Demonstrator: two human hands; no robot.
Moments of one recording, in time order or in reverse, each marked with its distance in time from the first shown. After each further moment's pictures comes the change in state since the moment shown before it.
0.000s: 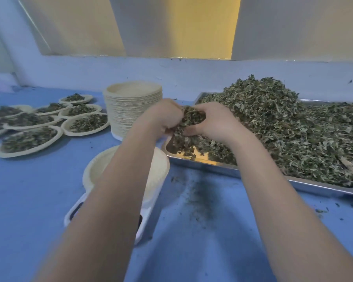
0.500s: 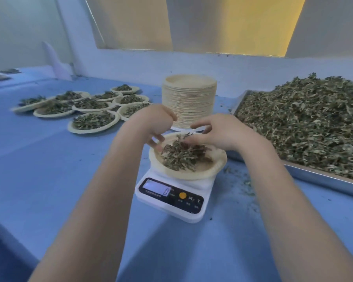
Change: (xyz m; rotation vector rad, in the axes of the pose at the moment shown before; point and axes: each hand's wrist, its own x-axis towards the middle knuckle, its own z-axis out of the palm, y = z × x) left_hand -0.073 -0.073 -0.099 0.077 0.058 -0.239; right_hand -0.004 -0.070 0.072 -0.157 -0.259 -0.080
